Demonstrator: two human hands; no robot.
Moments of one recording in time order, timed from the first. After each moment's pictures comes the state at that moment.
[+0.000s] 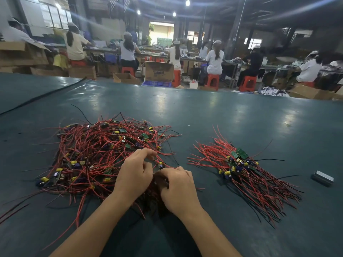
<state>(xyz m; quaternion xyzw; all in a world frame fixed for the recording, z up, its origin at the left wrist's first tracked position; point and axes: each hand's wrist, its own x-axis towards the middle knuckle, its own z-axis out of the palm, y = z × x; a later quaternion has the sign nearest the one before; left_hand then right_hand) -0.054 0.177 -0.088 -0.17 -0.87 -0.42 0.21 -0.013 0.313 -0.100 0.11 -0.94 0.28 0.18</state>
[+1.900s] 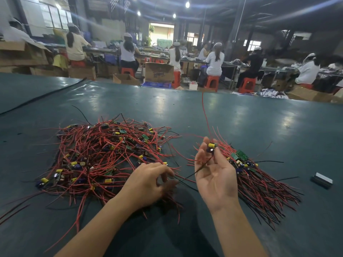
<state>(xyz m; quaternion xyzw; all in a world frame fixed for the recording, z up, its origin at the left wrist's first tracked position) -0.050 0.183 -0.092 -0.33 -0.88 -0.31 0.15 -0.001 0.354 -0.037 -0.04 -0.17 0.98 0.09</state>
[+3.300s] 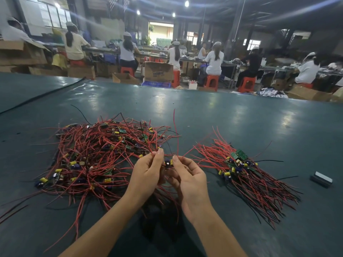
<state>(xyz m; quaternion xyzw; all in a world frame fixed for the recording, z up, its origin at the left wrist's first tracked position) -0.046 0.204 -0.082 -0.14 -0.72 -0.68 0.08 0.000 0.307 -0.059 -0.12 -0.48 0.86 0.09</state>
